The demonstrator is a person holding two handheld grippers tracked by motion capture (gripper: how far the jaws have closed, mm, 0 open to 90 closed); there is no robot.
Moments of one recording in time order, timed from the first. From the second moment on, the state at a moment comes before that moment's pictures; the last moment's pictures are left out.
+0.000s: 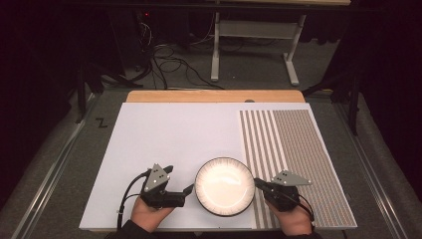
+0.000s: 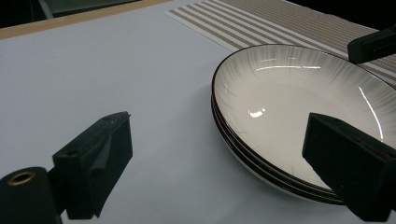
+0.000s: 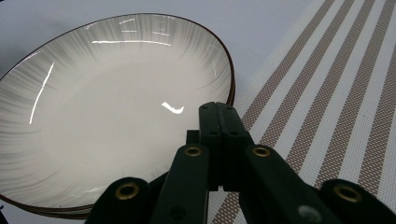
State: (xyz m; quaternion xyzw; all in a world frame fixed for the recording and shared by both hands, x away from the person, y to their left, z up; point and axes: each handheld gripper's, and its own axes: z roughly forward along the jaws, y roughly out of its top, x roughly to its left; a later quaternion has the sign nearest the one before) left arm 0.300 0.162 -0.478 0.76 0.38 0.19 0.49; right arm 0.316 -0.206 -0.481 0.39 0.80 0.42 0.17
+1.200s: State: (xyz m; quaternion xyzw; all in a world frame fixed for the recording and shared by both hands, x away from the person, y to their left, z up) left arm 0.300 0.161 -0.479 0.76 0.39 0.18 0.49; right arm 0.311 -0.193 -0.483 0.37 0.82 0.41 0.17
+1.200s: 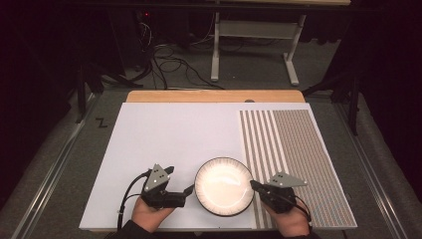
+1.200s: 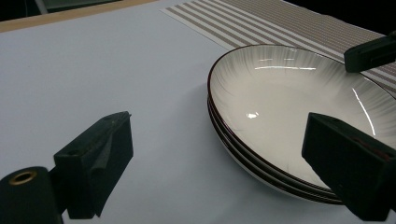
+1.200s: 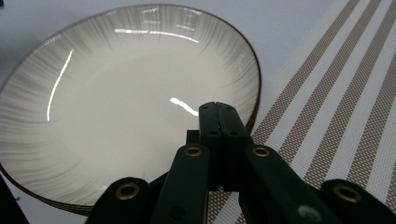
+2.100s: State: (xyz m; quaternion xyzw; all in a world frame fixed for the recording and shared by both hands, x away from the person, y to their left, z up) left arm 0.298 0.162 -0.478 0.76 0.39 0.18 0.49; right arm 0.315 -0.201 -0.484 0.40 0.80 0.40 0.18
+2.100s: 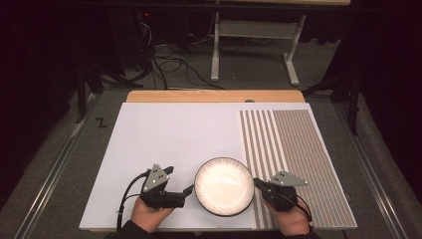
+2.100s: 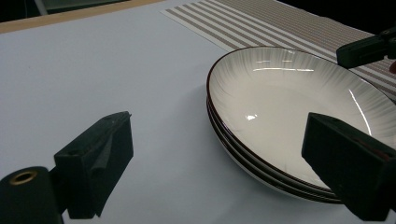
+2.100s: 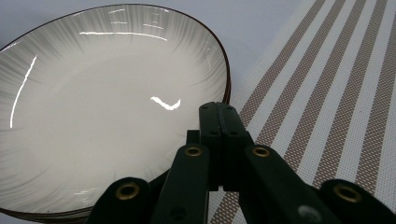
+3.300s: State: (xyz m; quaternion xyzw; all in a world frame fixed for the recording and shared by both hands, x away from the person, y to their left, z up) left arm 0.299 0.156 -0.482 0.77 0.38 0.15 0.49; right arm 0.316 -0.198 -0.486 0.39 0.81 0.40 0.18
